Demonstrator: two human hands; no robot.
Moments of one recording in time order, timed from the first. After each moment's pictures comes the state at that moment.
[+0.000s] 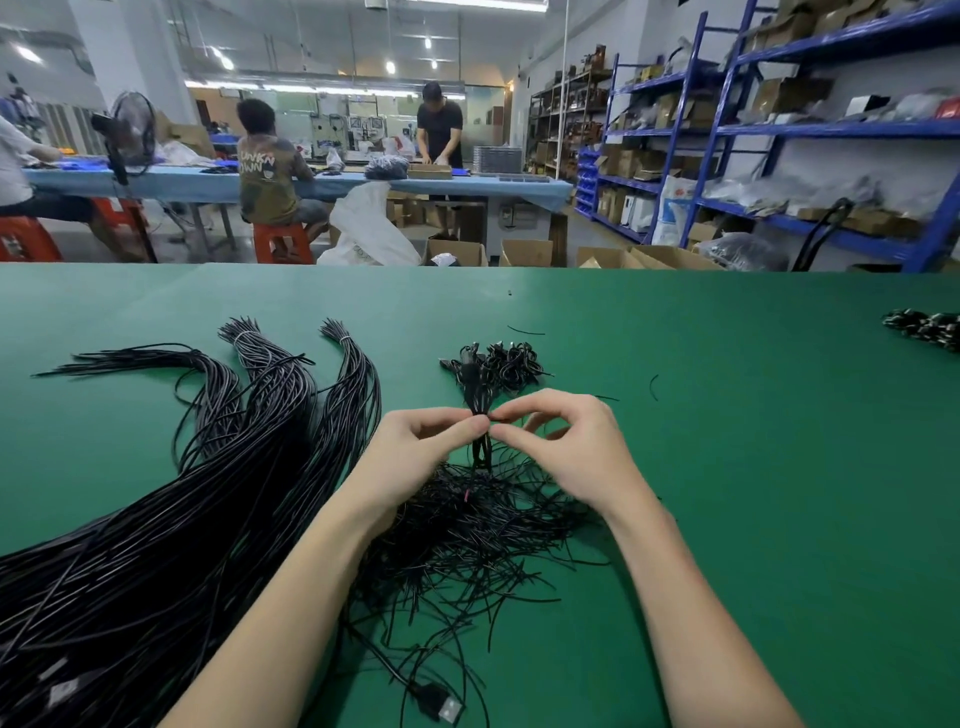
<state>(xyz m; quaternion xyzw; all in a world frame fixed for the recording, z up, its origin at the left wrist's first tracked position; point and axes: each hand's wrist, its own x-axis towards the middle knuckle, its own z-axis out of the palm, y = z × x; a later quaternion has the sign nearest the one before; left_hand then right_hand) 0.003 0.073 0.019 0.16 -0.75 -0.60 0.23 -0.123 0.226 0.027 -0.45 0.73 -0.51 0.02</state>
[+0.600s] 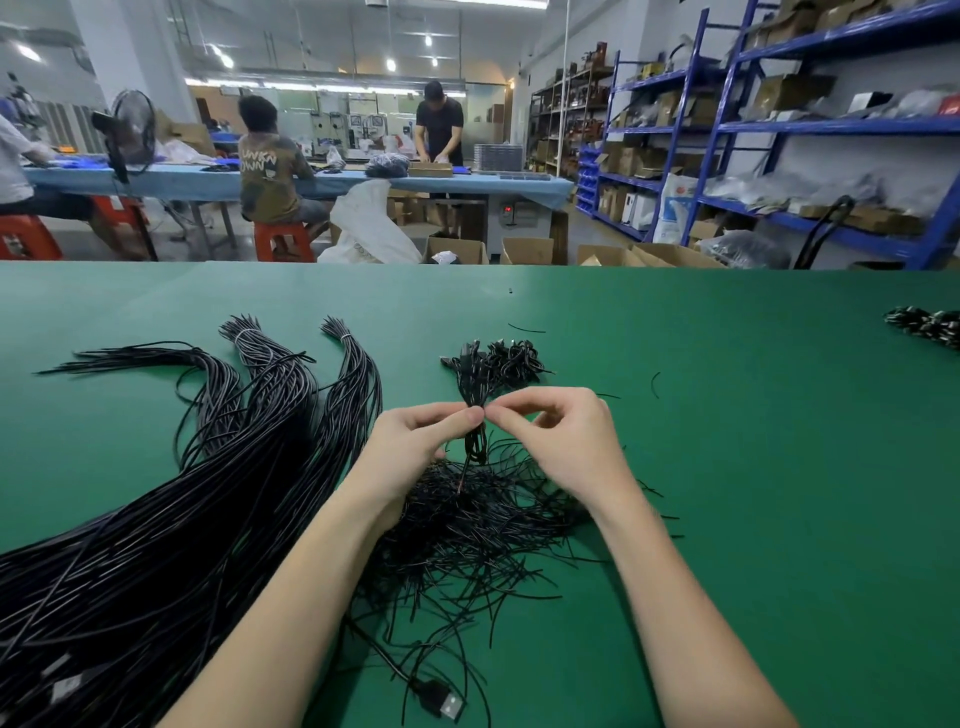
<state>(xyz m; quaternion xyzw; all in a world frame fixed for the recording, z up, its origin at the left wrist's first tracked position) 0.000 0.076 0.019 0.21 -0.69 -0.65 0.23 -0.117 0.215 0.029 -0.39 0.74 -0.54 0.01</state>
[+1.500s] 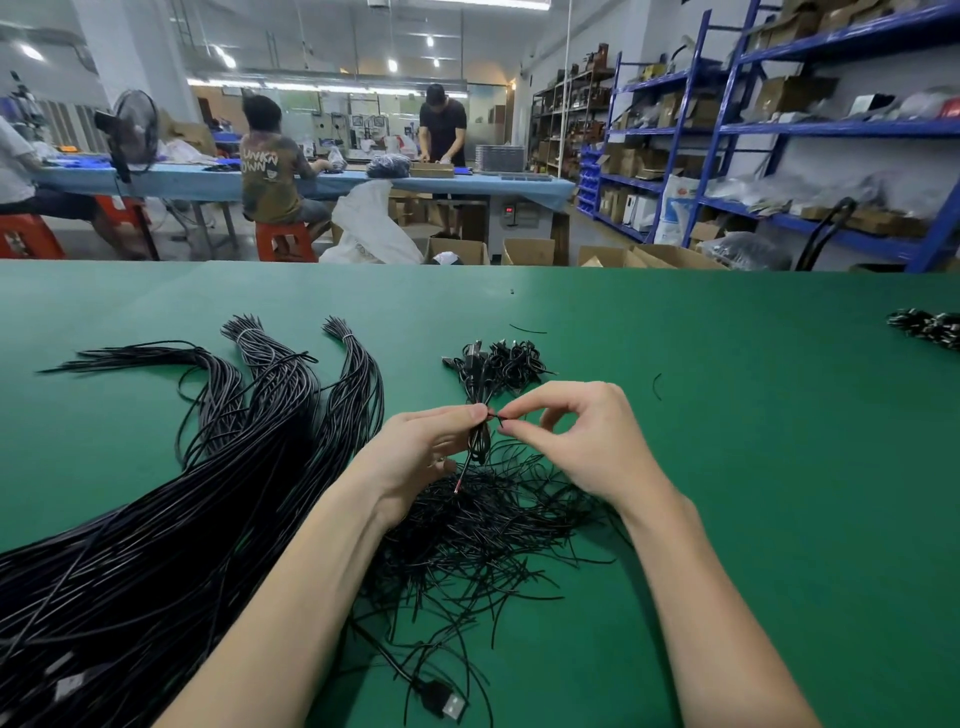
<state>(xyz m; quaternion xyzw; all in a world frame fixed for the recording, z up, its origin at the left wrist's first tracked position) 0.002 0.078 0.029 0.20 -0.62 -0.75 0.14 -0.123 0.231 0.040 -0.48 0.74 -0.47 -0.04</state>
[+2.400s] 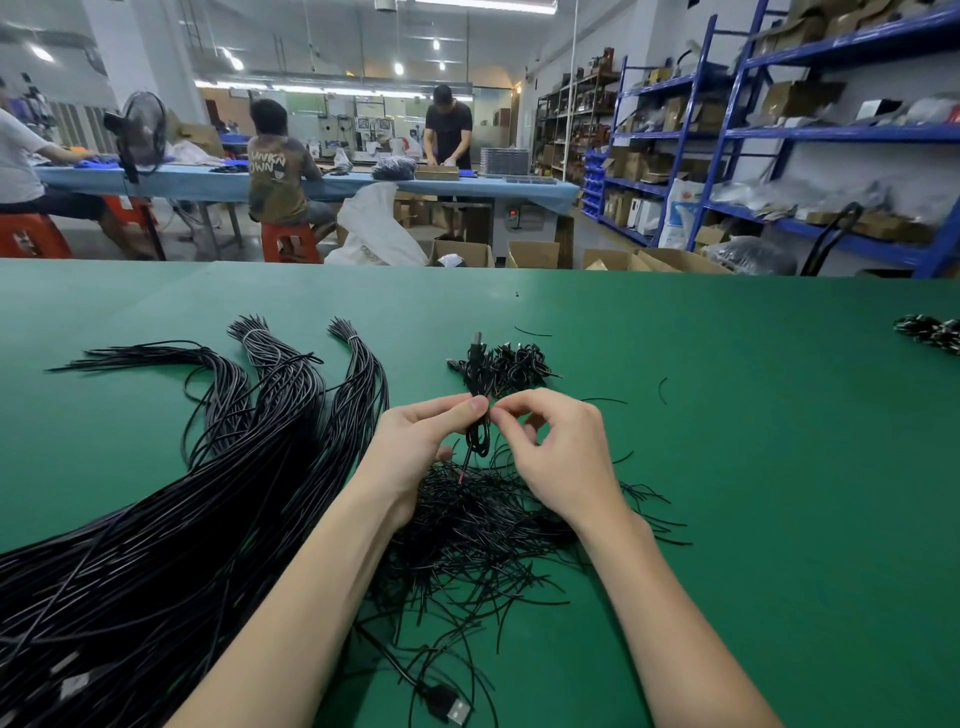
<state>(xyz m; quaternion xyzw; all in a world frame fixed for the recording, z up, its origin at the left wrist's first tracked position) 0.002 0.083 0.032 0.21 -0.61 -0.72 0.26 -0.107 0.203 0.016 -0.44 0.74 -0.50 -0.12</state>
